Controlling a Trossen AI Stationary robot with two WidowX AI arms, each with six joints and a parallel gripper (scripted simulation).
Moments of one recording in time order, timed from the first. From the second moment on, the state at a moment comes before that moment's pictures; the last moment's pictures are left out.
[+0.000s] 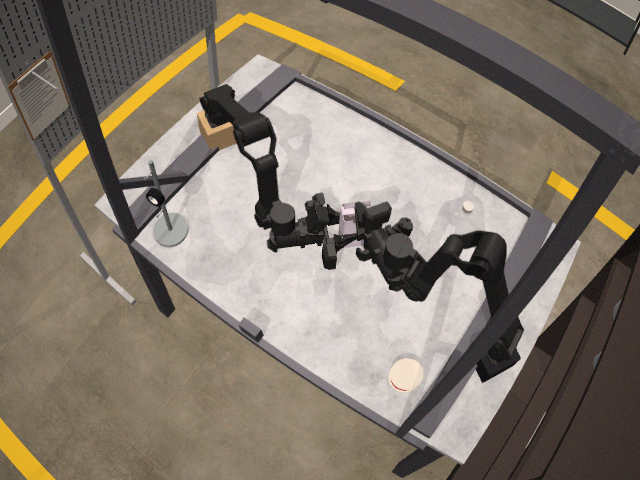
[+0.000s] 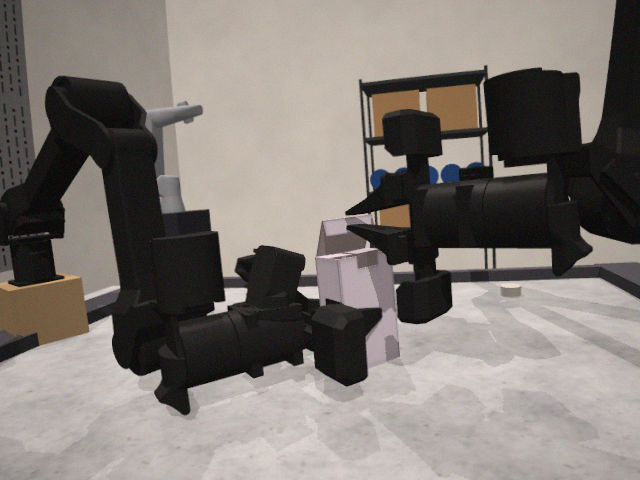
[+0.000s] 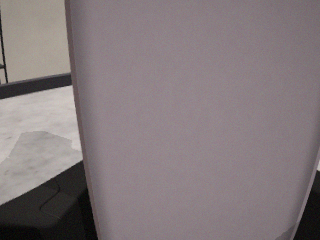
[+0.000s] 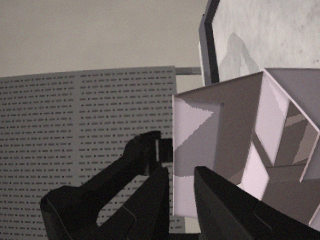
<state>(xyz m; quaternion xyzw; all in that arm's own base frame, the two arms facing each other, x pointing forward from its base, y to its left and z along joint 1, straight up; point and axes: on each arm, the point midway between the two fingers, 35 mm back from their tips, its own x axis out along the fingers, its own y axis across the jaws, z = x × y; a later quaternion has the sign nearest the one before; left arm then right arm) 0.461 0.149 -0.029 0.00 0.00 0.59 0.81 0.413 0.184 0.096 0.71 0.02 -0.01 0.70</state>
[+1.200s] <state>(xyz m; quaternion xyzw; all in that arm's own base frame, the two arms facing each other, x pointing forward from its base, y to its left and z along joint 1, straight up) 0.461 0.149 -0.029 0.00 0.00 0.59 0.81 0.426 0.180 0.102 0.71 0.01 0.00 0.70</state>
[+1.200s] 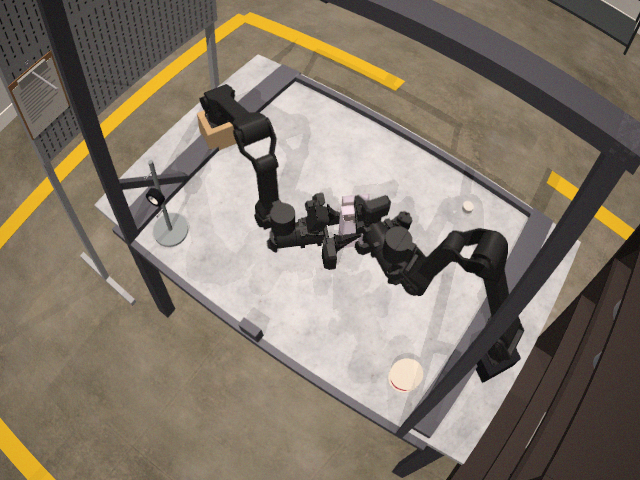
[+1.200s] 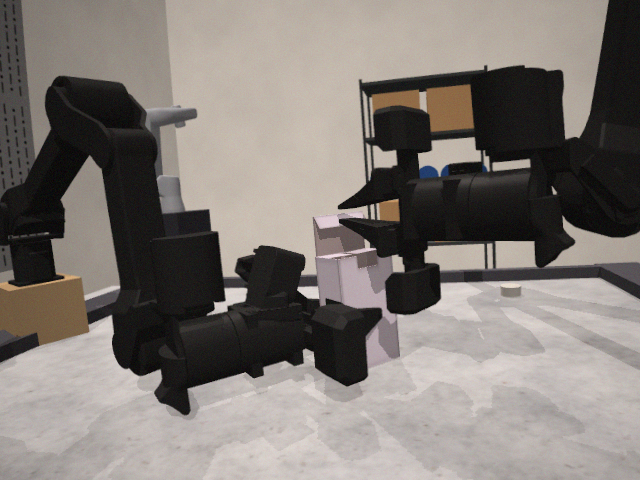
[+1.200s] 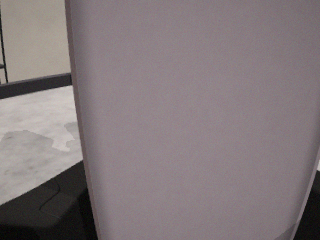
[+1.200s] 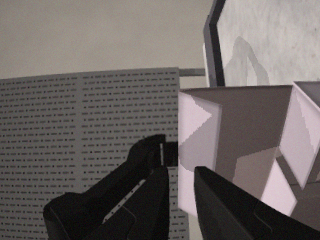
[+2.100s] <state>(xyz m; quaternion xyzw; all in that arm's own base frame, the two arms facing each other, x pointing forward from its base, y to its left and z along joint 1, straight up) 0.461 0.149 -0.029 0.00 0.00 0.59 0.81 0.432 0.179 0.103 0.71 0.01 0.00 0.70</state>
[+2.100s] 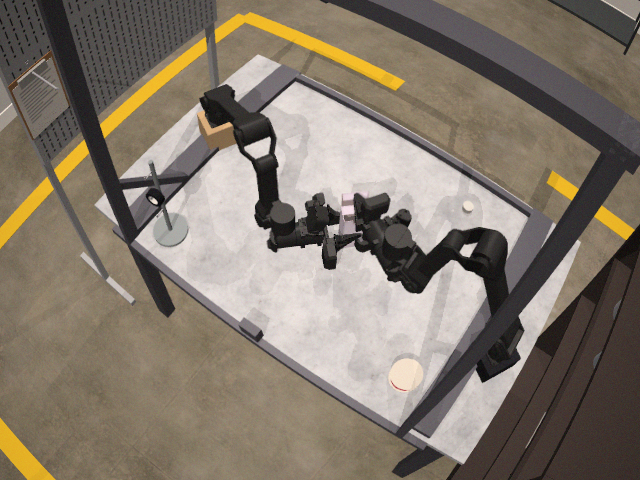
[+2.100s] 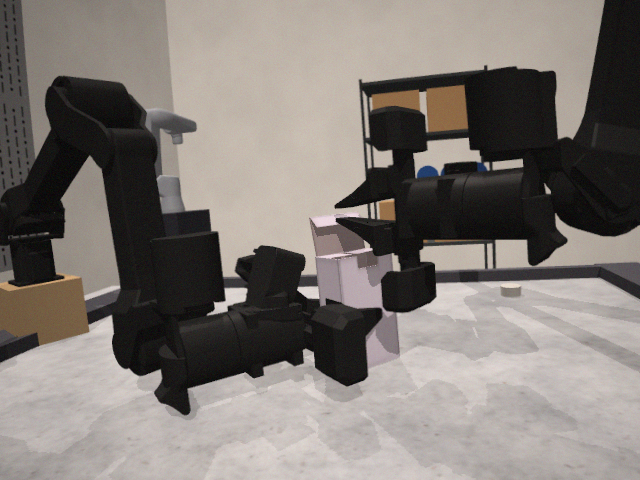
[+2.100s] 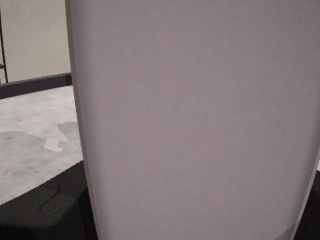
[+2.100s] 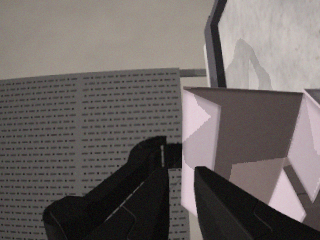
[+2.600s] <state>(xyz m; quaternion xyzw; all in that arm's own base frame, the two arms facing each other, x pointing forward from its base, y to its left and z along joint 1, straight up) 0.461 0.149 -0.029 0.00 0.00 0.59 0.81 0.423 0.176 0.101 0.71 0.02 -0.01 0.71</state>
